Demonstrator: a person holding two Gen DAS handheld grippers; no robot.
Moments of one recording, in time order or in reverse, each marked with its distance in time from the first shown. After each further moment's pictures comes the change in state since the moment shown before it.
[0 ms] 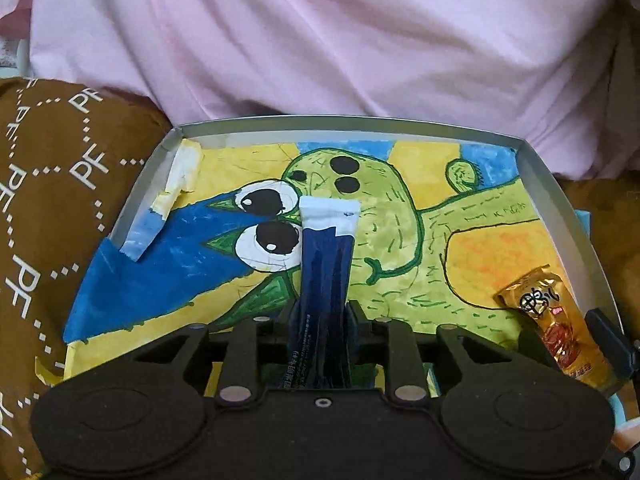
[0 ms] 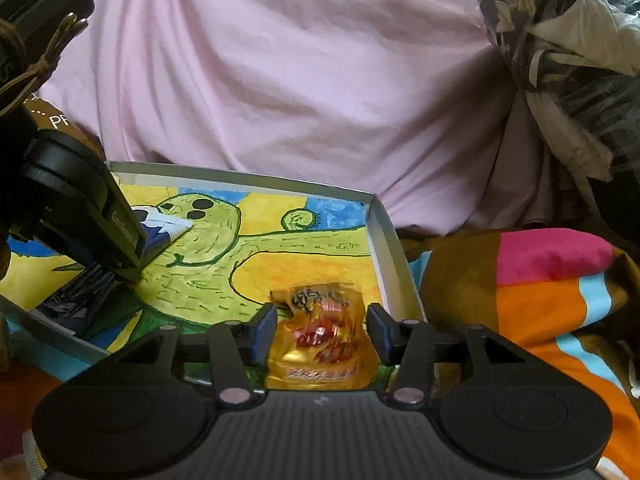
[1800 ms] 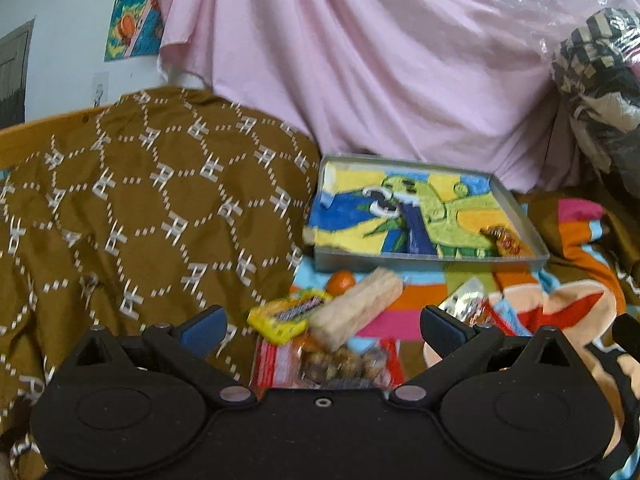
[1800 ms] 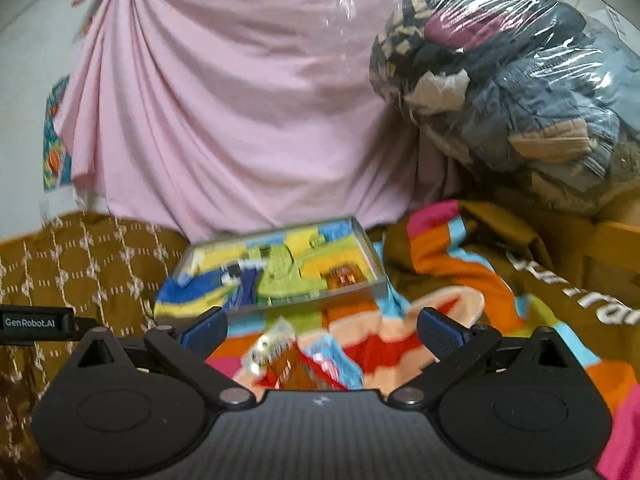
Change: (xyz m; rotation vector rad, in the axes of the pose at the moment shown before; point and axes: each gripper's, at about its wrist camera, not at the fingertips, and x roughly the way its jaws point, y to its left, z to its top) left arm -0.261 0.137 -0.150 -0.044 -0.182 0.012; right arm -0.278 0.001 -0.005 0.322 -0.019 0.025
